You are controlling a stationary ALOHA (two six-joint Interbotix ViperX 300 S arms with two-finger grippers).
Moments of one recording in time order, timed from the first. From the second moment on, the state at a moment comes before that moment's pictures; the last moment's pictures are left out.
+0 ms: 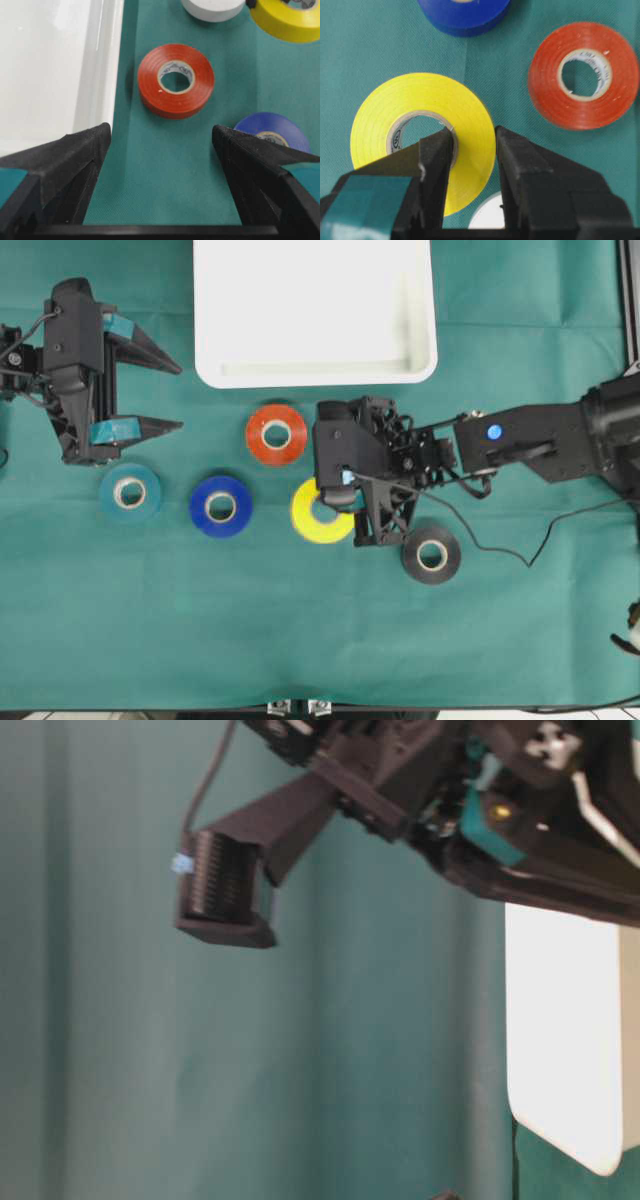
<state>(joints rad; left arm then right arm) 0.05 -0.48 1.02 -0.03 0.05 -0.02 0.15 0.05 0.56 -0.08 0.23 0.33</state>
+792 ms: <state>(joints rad) 0.05 -0.48 1.02 -0.03 0.05 -0.02 0.03 0.04 0.55 -0.10 0.24 0.33</state>
